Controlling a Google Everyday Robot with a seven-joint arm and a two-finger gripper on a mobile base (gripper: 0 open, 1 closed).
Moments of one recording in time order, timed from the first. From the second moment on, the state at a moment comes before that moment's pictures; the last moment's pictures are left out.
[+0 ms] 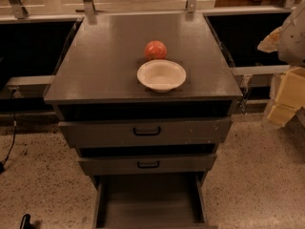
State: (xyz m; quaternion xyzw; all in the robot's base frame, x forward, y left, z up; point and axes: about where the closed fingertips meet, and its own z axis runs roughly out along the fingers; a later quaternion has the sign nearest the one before) arm 0.438 -0.217 0.976 -0.60 0.78 -0.03 0.16
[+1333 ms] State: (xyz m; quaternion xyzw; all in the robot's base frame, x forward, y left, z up) arm 0.413 -0.177 0.846 -0.64 0.75 0.01 0.18
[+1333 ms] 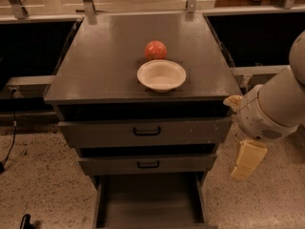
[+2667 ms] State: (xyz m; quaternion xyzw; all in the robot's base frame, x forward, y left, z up) arm 0.410 -0.166 0.714 -0.63 0.73 0.05 0.26
